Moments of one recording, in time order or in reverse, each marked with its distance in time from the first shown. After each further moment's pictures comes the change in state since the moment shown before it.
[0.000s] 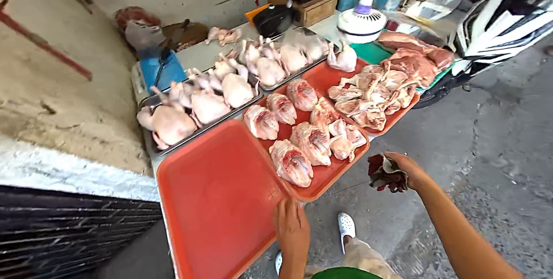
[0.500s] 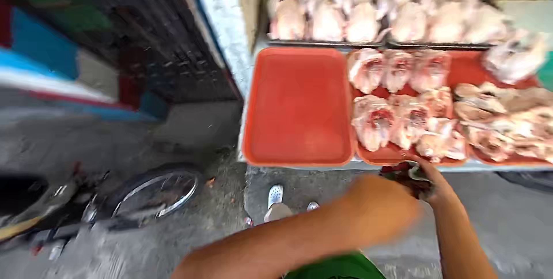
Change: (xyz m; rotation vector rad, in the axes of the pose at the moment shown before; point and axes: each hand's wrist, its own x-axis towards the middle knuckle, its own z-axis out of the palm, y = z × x) left_hand 0.006 0.109 -0.171 0.087 -0.858 0.247; right_hand -0.036 0.019 0.101 -0.090 -0.627 0.004
